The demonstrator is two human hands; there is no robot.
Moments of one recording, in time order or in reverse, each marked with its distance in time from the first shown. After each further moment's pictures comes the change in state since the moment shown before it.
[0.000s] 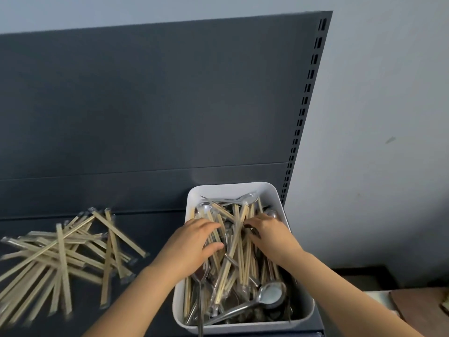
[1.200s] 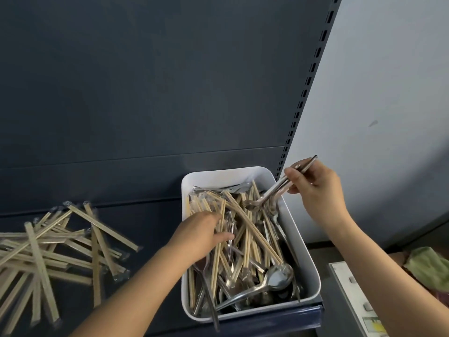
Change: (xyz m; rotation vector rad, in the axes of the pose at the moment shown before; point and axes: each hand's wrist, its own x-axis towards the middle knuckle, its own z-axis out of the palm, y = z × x) left_hand 0.021 -0.008 0.009 -0.073 -0.182 -0.032; right_hand -0.019 -0.024 -0.086 0.692 0.591 0.286
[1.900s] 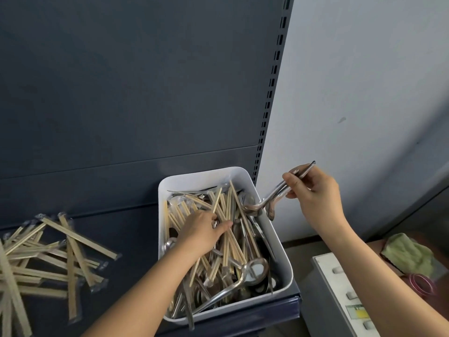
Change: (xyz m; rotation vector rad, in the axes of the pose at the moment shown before) left_hand 0.023 0.044 0.023 -0.153 0.029 -0.164; right_hand -0.018 0.009 -0.042 0.034 0.097 0.036
